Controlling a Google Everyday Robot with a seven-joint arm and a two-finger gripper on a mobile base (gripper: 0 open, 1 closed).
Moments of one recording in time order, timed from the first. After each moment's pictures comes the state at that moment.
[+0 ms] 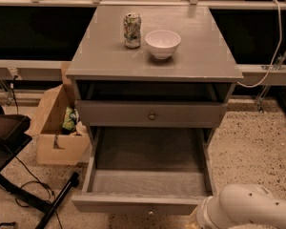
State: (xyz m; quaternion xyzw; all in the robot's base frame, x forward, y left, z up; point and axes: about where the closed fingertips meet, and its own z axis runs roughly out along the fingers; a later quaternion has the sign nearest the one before) arm 0.341 -0.163 0.474 -0.48 0.86 0.14 0.12
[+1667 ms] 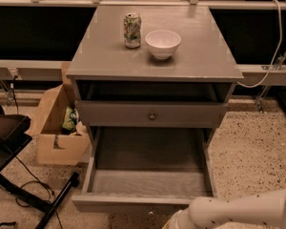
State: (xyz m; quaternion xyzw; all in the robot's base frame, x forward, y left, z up) arm 0.332 -0.080 0.336 -0.50 0.82 0.24 0.11
